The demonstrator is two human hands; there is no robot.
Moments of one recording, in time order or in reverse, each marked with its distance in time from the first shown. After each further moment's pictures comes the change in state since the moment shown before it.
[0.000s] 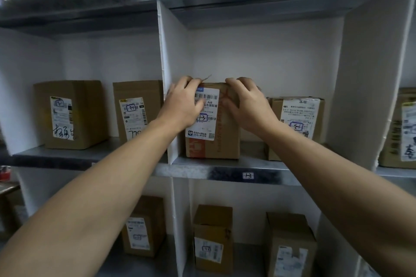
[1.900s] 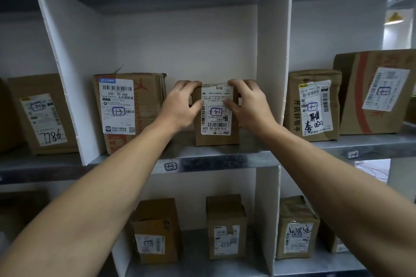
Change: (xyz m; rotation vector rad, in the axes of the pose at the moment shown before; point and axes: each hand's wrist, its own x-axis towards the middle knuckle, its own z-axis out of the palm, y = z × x) left_hand 0.003 0.141 0.098 -0.251 -0.121 0.098; right_hand -0.076 0.135 -0.088 0.084 0.078 0.214
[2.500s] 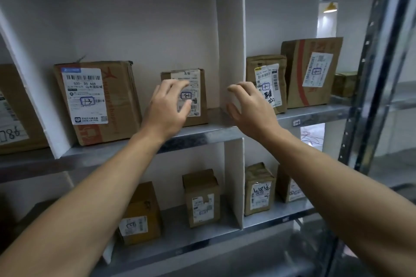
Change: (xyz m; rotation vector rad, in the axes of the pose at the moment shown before) left_hand -0.055 0.039 0.002 -0.098 0.061 0.167; right_hand -0.091 -0.008 -0.064 -0.413 0.058 -0.025
